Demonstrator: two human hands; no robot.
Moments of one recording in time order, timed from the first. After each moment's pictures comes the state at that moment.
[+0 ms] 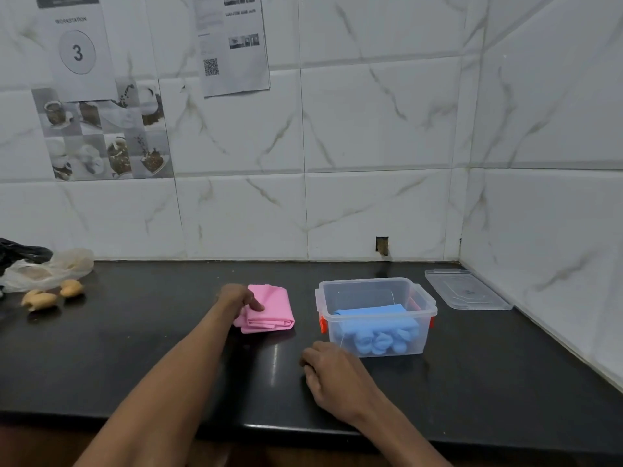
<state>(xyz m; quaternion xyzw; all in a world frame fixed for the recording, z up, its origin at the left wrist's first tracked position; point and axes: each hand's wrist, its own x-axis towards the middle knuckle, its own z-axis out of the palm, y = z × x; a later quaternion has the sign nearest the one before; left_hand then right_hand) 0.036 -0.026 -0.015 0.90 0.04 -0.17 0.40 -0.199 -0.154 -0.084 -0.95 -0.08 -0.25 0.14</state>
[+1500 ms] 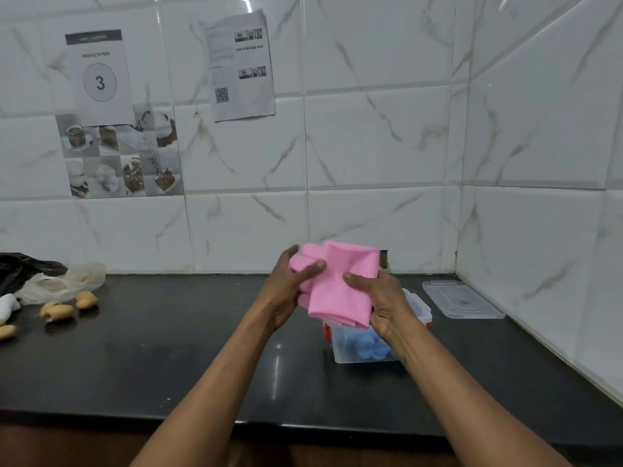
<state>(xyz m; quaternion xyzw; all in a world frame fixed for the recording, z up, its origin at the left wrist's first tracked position) -0.095 -0.055 0.034 0.56 -0.31 -0.14 0.76 -0.198 -0.200 0.026 -0.51 0.09 -0.24 0.82</state>
